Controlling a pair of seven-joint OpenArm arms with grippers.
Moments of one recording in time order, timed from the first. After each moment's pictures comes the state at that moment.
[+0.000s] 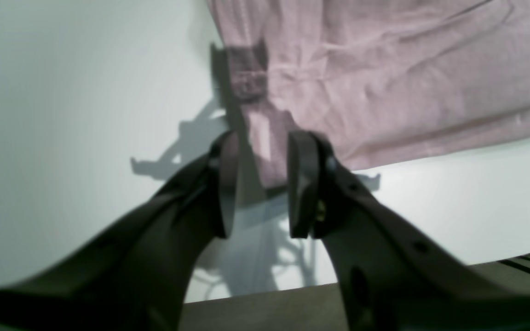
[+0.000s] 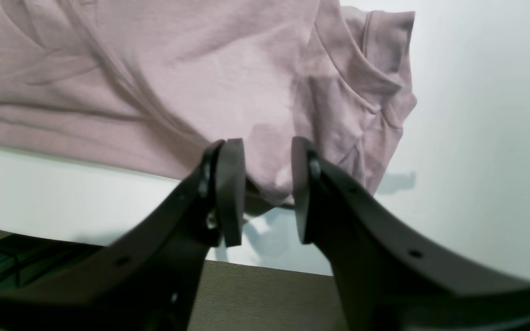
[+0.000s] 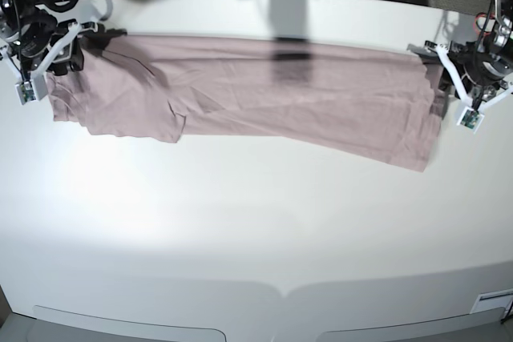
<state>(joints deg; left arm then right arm) 20.7 -26.5 -10.9 110.2 -20.1 -20.1 59.0 -27.4 16.5 40.2 117.7 33.4 34.8 -68.8</state>
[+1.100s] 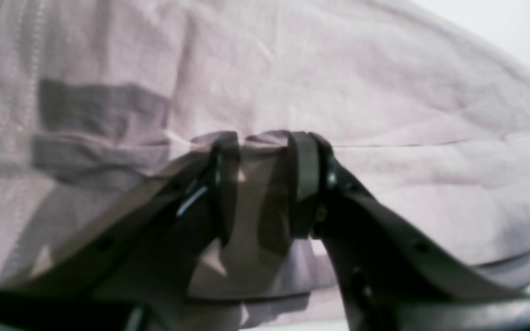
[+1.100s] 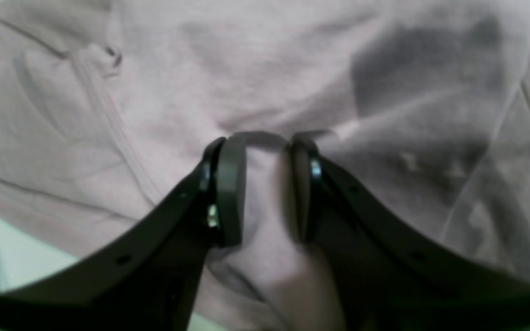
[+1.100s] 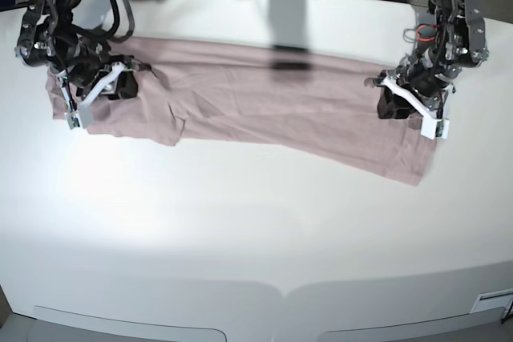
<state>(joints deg) 11.0 -9.7 -11.0 82.3 -25.1 -22.1 35.9 -11.9 16.6 24.0 85.9 31.4 35.1 -55.1</state>
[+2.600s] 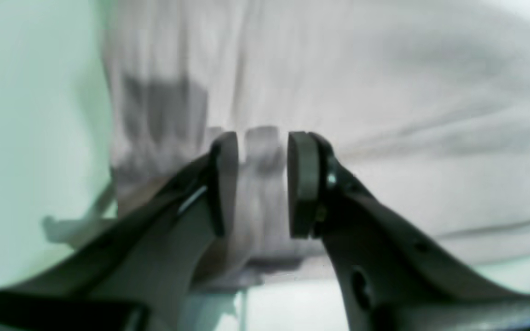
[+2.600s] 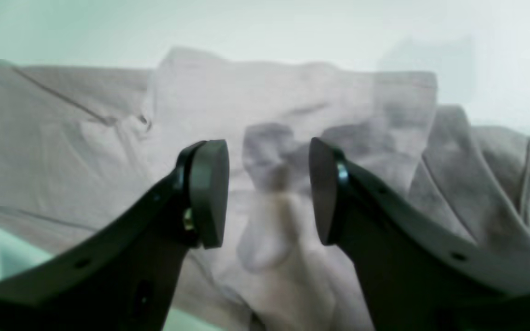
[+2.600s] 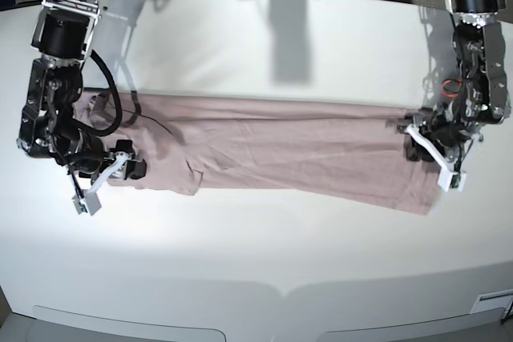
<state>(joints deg) -2.3 -14.6 -10.9 81.3 -19.4 -20.8 41.0 13.4 17.7 18.7 71.6 29.5 34.6 -59.6</state>
